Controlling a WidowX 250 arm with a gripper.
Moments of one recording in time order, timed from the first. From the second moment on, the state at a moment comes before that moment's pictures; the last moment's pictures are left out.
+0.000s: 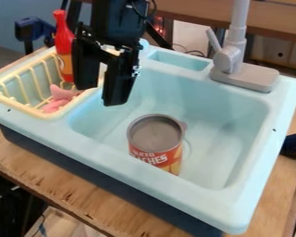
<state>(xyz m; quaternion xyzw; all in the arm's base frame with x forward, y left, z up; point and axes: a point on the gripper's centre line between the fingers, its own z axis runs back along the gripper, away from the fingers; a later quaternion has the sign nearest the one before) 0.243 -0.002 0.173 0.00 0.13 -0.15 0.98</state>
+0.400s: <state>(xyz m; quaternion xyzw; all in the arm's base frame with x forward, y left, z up) 0.246 0.005 0.160 0.03 0.13 -0.13 0.98</state>
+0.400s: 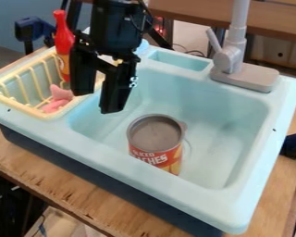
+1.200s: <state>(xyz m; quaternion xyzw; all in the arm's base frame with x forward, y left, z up) 0.268 0.011 0.152 0.17 0.14 -0.11 0.97</state>
